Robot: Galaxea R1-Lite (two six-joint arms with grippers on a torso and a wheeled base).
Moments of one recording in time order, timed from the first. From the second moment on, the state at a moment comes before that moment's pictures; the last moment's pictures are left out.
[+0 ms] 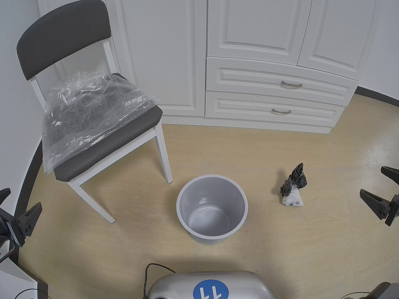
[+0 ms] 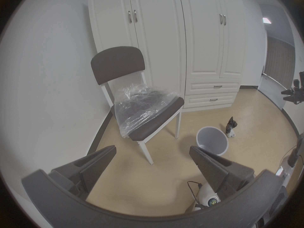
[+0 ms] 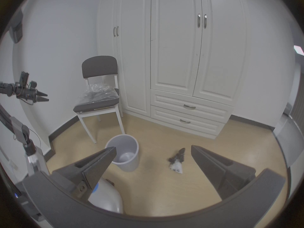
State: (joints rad) left arm -0.08 0.70 -0.48 0.05 0.09 0.12; right arm 0.10 0.82 -0.46 -0.18 0.20 -0.19
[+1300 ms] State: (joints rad) left arm 0.06 1.32 -0.50 -0.42 0.33 0.30; right arm 0.26 1.35 -0.33 -0.90 -0.11 0.03
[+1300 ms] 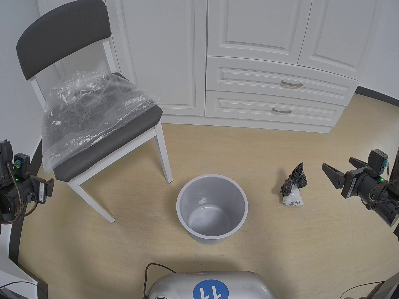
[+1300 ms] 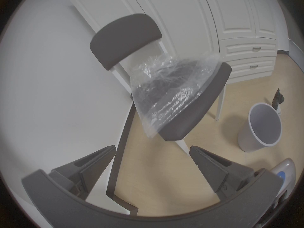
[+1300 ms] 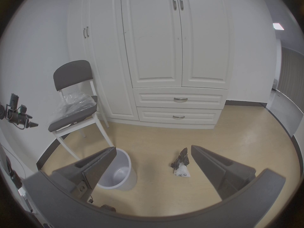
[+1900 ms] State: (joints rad) left arm 0.24 1.47 -0.48 -0.61 0.12 0.34; right arm 0.23 1.44 -0.33 -0.98 -0.11 0.08
